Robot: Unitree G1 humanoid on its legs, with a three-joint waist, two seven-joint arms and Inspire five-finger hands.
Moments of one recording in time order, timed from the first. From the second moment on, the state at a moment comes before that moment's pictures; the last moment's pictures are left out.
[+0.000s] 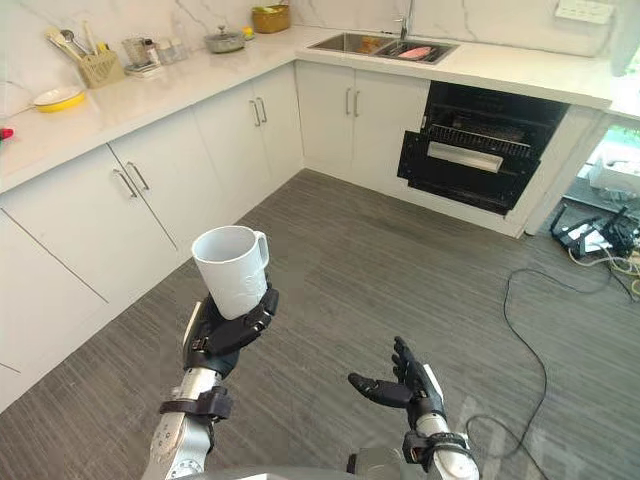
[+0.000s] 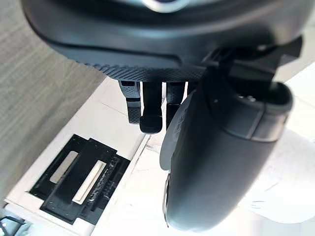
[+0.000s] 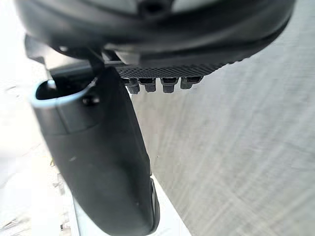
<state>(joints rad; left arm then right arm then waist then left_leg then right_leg) 0.37 0.05 -0.19 -0.07 -0.53 -0.32 -0.15 0.32 -0.13 -0.05 0.40 0.20 -0.17 0.19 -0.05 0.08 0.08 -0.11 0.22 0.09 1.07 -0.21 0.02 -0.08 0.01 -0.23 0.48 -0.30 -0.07</state>
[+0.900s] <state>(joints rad) 0.21 0.14 -0.21 -0.09 -0.54 -0.31 -0.16 0.35 -0.07 -0.01 0.45 0.20 -0.20 0.18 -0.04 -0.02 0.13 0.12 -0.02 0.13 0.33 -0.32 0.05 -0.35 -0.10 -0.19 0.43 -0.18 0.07</state>
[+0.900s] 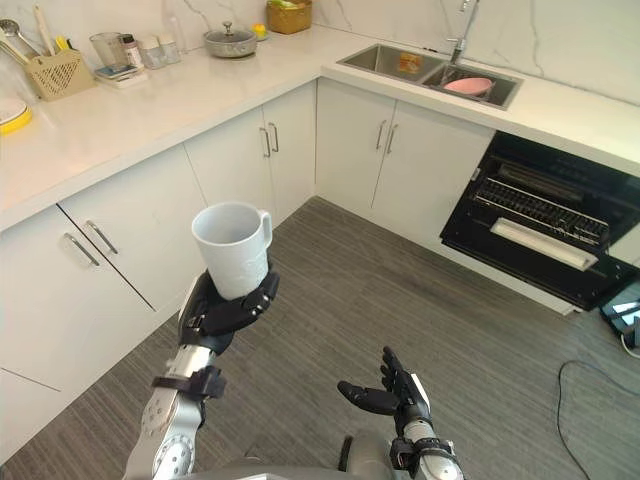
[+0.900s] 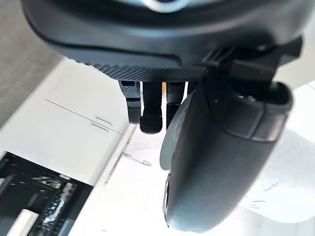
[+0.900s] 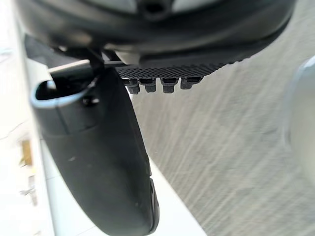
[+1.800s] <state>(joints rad) 0.30 0.12 -0.24 -0.03 -0.56 -0.30 -0.18 0.29 -0.11 -0.03 0.49 0.21 -0.21 0.13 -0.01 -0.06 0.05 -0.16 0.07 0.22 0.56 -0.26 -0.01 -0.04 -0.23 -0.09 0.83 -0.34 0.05</state>
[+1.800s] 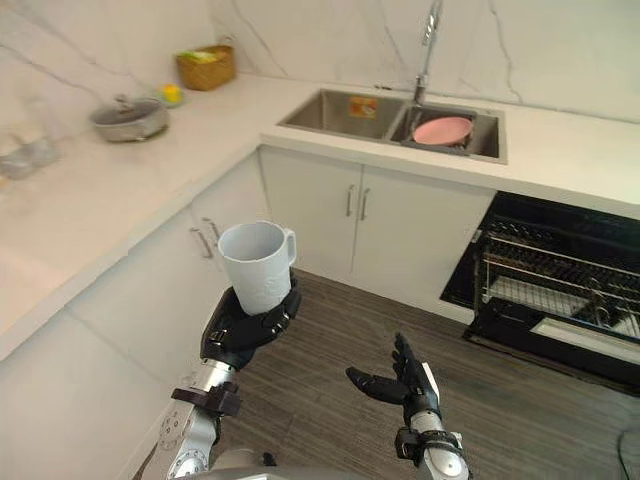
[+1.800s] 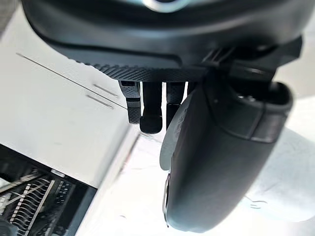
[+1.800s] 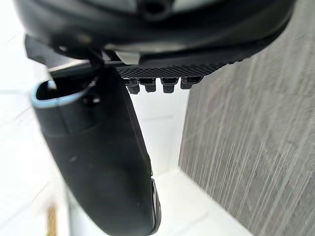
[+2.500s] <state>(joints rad) 0.30 0.09 -0.30 -0.01 -0.51 -0.30 -0.16 0.27 -0.13 -0.01 0.29 0.20 -0.21 0.14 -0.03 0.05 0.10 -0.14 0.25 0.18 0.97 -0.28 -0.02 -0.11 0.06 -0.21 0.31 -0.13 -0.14</state>
